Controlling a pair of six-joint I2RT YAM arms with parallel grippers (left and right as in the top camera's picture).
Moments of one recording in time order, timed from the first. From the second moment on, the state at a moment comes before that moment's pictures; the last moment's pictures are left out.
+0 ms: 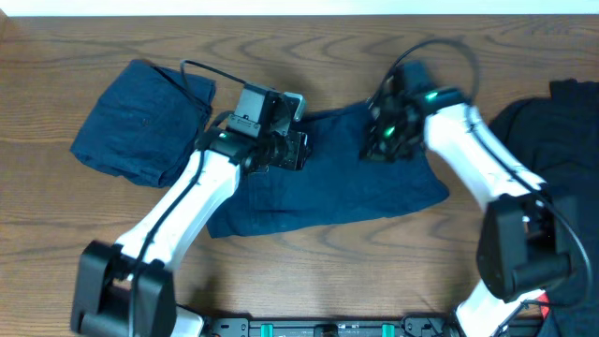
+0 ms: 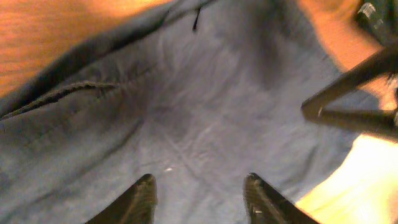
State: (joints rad) left arm -0.40 1.62 1.12 -0.52 0.34 -0.17; right arm 0.31 1.87 1.33 -0.86 -0.40 0.31
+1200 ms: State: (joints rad) left arm -0.20 1.61 1.29 -0.94 0.44 -0.09; right arm 0.26 1.68 1.07 -0.66 -0.57 0.19
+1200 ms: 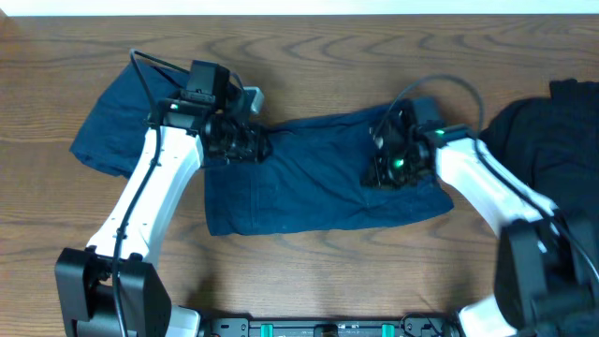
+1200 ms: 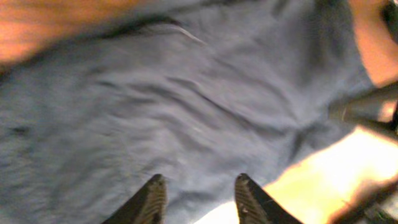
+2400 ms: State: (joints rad) left arm -0.09 1.60 0.87 -0.86 0.49 -0.23; right arm -0.17 1.93 1.09 -0.61 -0.54 0.46
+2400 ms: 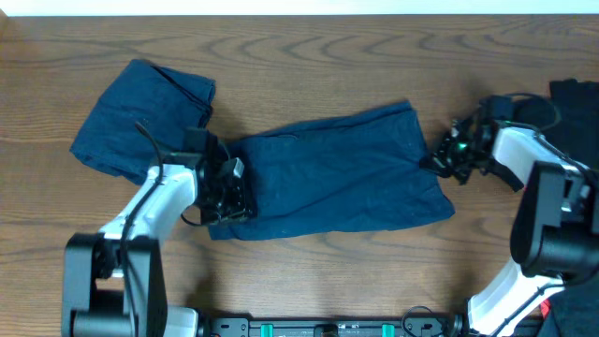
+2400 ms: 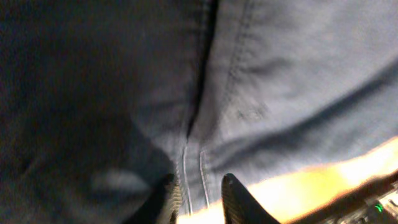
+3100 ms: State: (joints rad) left arm 0.16 1.55 1.01 -0.96 0.37 -0.21; right arm 0.30 1.66 1.09 -0.68 -0.31 0.34
